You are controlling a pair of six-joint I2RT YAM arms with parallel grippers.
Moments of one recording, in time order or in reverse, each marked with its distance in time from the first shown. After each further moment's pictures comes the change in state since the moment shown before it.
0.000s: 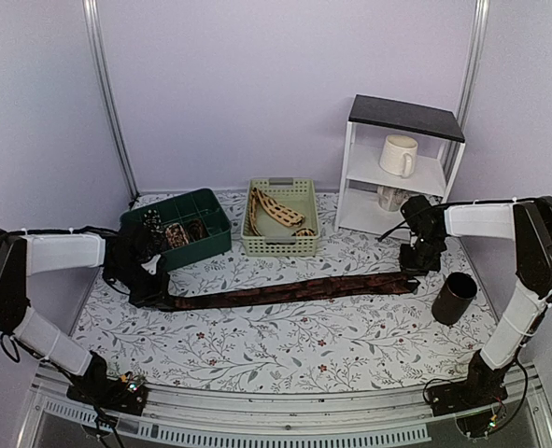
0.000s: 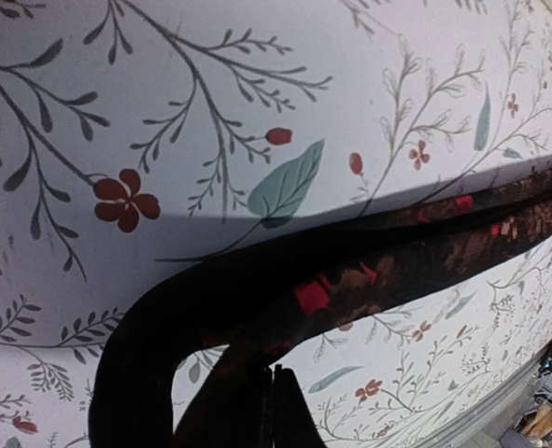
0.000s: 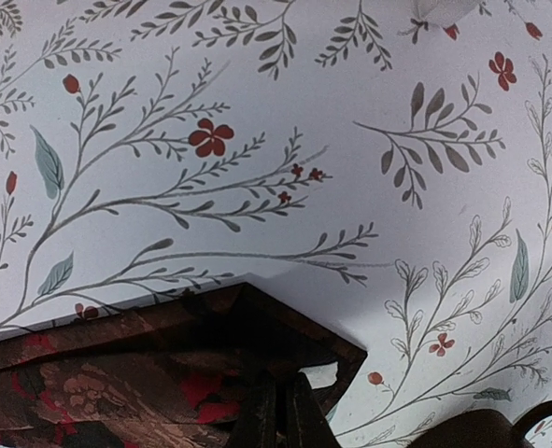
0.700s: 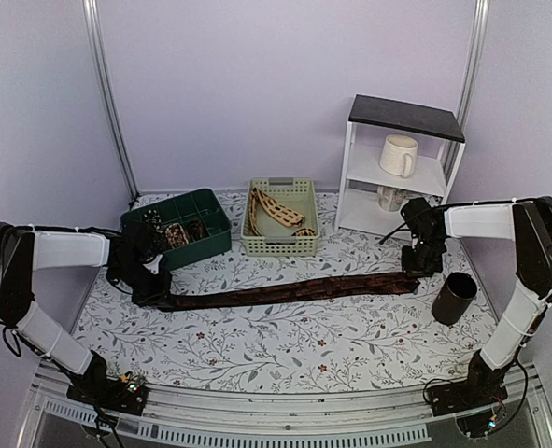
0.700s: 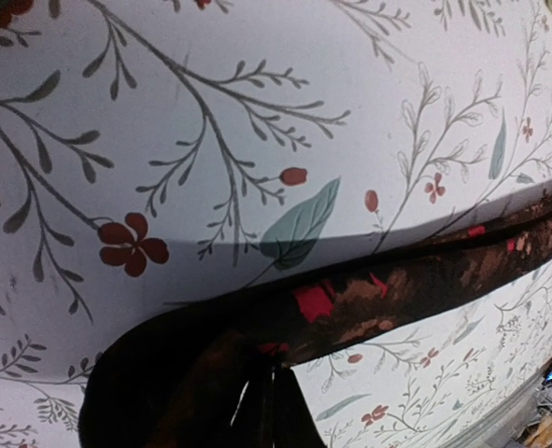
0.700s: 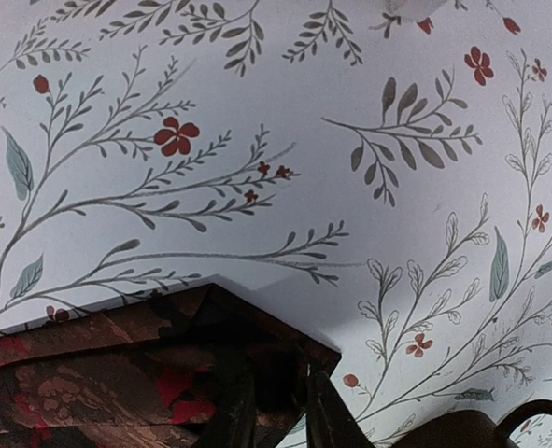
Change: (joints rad) left arm 0.000 0.053 -0.002 0.060 -0.023 -0.010; right arm 0.000 0.000 -0.014 -0.003 0.048 -0.006
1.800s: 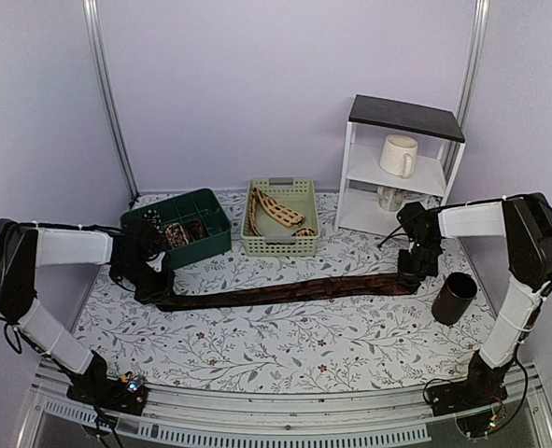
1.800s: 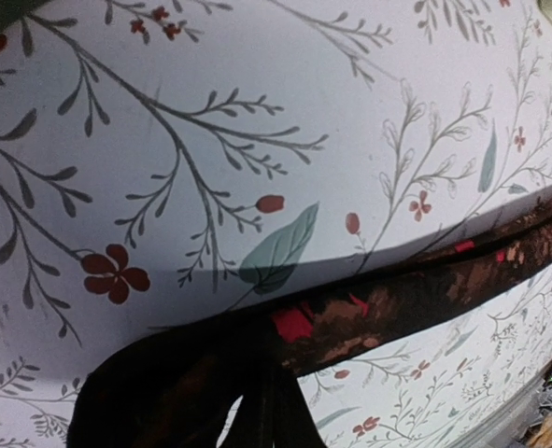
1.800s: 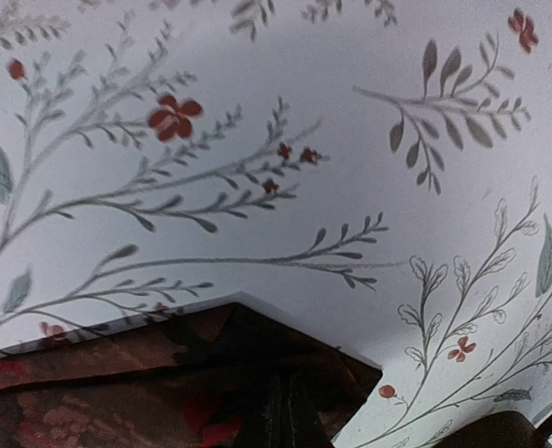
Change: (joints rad) left arm -0.014 0.015 0.024 0.014 -0.001 0.000; right arm -0.001 0.055 0.029 -0.005 -0.050 0.055
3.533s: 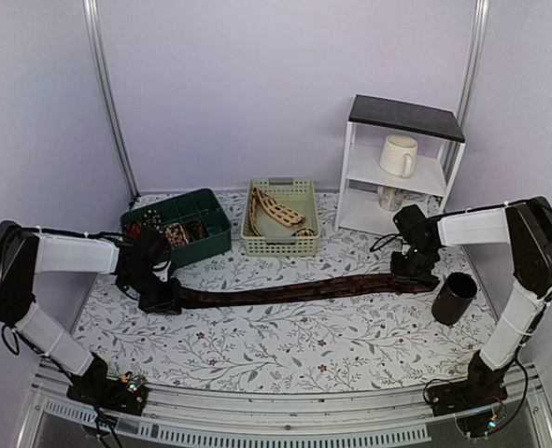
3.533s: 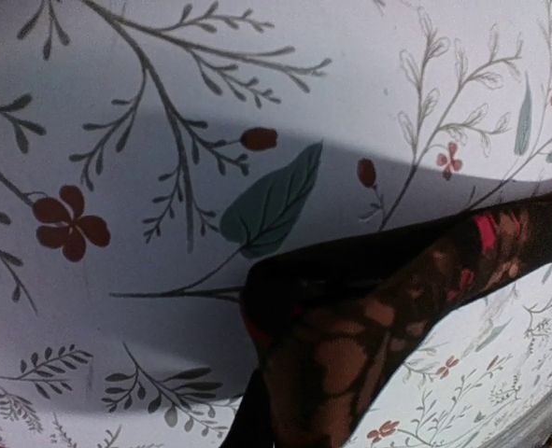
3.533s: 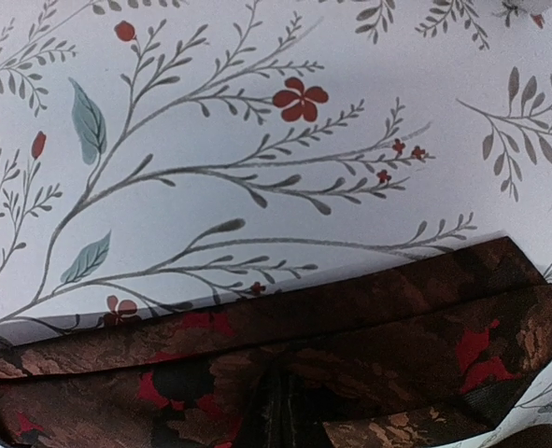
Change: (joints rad) left arm -0.105 -0.003 -0.058 0.029 -0.101 -0.071; right arm 0.051 -0.037 -0.095 0.134 -0.045 -0.025
